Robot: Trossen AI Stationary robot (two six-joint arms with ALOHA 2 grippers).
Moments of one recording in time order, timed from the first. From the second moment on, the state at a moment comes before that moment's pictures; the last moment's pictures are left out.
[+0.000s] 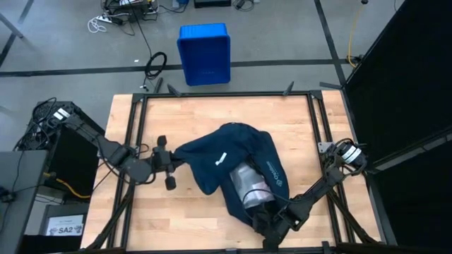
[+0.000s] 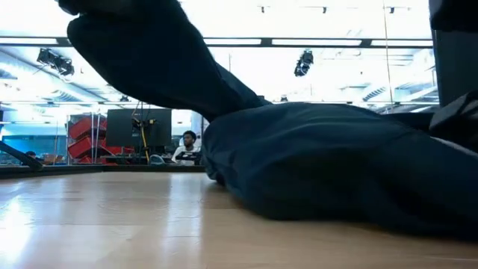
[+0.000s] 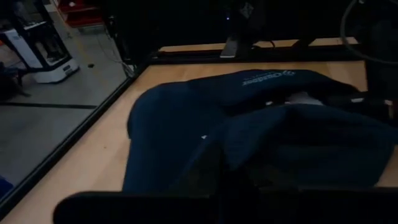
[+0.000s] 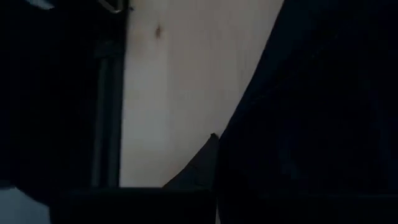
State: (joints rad) left arm -0.59 0.91 0.64 -0.16 -0.85 -0.23; right arm 0.80 1.97 1.11 -0.11 0.19 0.81
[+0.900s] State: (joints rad) left arm -0.58 0.92 0.64 -0.13 -0.81 -0.15; right arm 0.55 1.71 1.11 0.07 0.72 -0.02
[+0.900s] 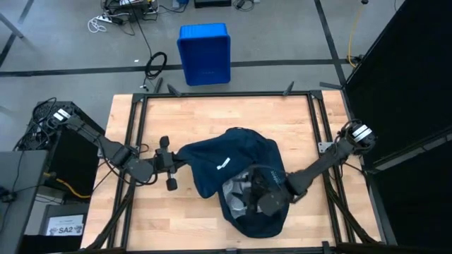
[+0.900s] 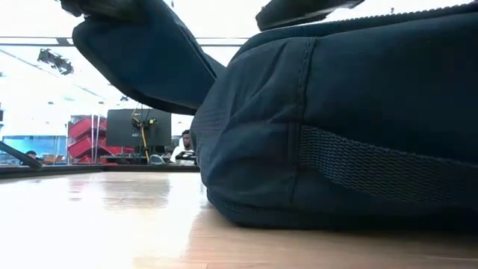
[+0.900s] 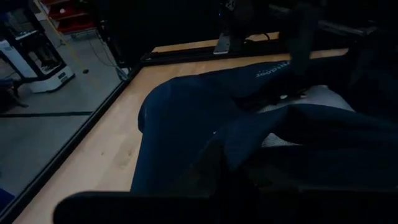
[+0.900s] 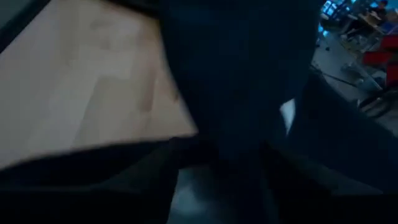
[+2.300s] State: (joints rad) left arm -0.27 1.06 0.71 0.37 -0.36 0.31; right arm 0.36 1.65 1.11 0.35 0.45 -0.22
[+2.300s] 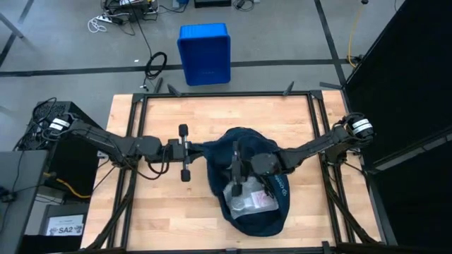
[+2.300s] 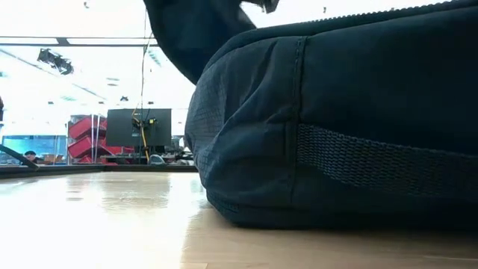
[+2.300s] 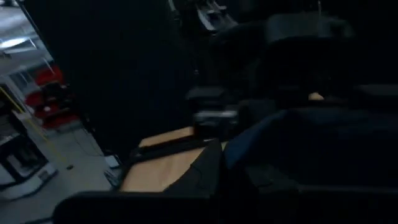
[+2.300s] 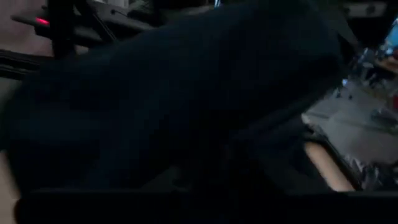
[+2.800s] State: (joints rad) left arm 0.03 1.04 0.88 0.13 0.10 0.30; right arm 0.56 1.63 1.11 0.36 0.85 -0.39
